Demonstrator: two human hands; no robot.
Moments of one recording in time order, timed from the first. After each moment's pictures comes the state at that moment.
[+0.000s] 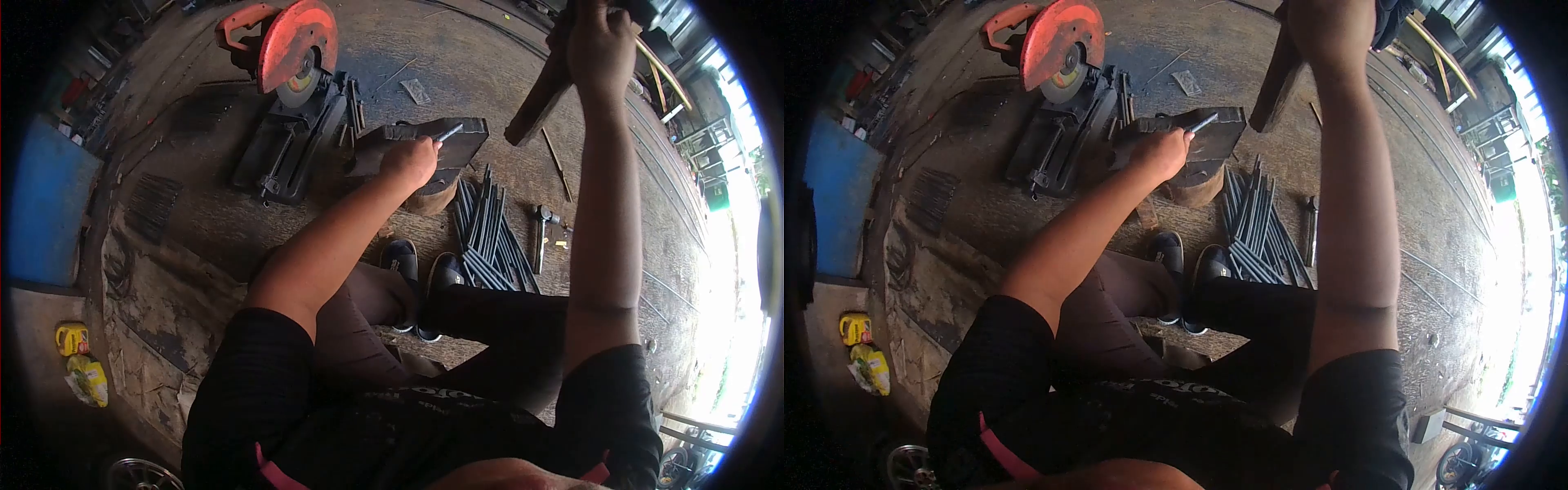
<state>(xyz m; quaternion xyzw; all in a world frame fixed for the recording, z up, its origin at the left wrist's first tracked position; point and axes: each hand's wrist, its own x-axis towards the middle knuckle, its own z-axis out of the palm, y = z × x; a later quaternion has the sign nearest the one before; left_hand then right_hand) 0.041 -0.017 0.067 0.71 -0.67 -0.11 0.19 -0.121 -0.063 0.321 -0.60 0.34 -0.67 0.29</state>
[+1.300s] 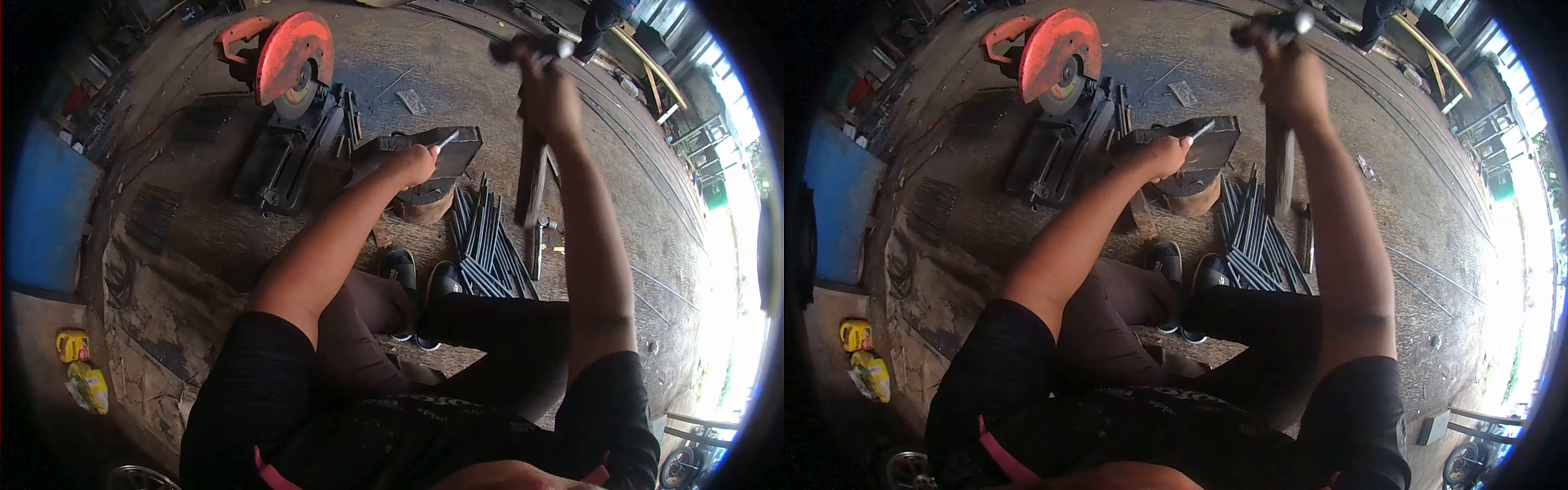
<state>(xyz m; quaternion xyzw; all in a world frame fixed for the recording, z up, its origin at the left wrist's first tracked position) 0.039 -0.031 0.095 0.71 -0.62 -0.31 0.14 -0.151 -0.086 0.244 -0.77 0.49 -0.40 0.11</state>
